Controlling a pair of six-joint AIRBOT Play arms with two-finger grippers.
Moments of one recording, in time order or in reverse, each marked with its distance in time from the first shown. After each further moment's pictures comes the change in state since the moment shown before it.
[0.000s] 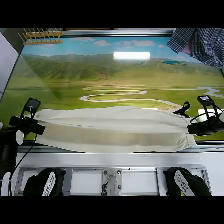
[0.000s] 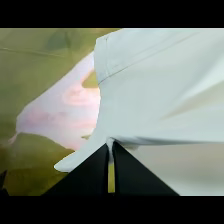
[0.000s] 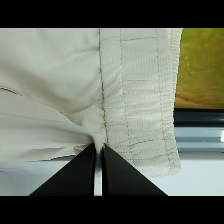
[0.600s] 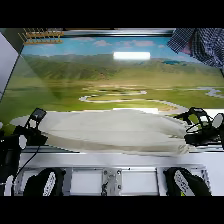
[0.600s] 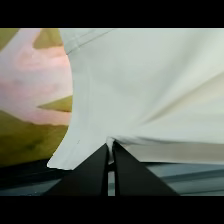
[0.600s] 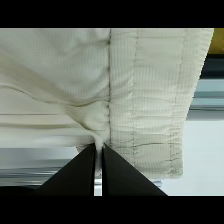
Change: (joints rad) left arm 0.001 0.021 -0.062 0.003 -0.165 0.056; right arm 0.000 0.000 -0.117 -0.055 0.078 0.042
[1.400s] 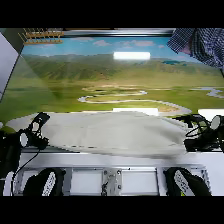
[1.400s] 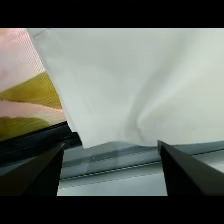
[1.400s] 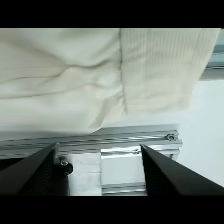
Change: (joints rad) left arm 0.000 -0.055 0.018 0.006 -0.117 0.017; right arm 0.000 0.001 -0.031 -0.021 0.107 0.062
